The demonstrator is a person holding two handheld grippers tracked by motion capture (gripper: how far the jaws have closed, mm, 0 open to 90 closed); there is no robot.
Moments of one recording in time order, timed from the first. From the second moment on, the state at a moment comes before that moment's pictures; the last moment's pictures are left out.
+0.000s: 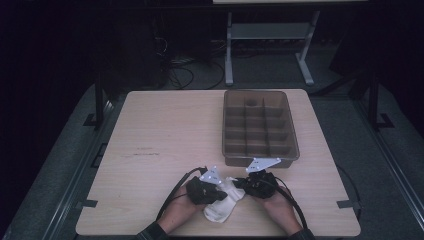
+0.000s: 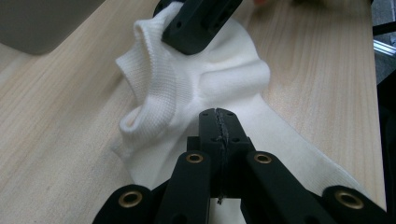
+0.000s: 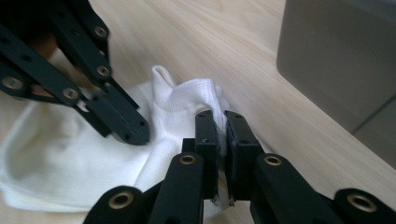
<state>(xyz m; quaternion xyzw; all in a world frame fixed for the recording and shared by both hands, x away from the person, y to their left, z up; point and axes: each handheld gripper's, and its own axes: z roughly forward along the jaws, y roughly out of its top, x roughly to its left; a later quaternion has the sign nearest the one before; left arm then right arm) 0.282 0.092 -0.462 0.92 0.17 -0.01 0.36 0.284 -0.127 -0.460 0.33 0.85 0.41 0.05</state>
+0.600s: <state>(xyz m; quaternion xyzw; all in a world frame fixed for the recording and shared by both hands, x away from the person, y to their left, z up) 0.274 0.093 -0.453 0.92 0.15 0.01 0.36 0.272 -0.122 -0.444 0.31 0.85 0.43 0.05</state>
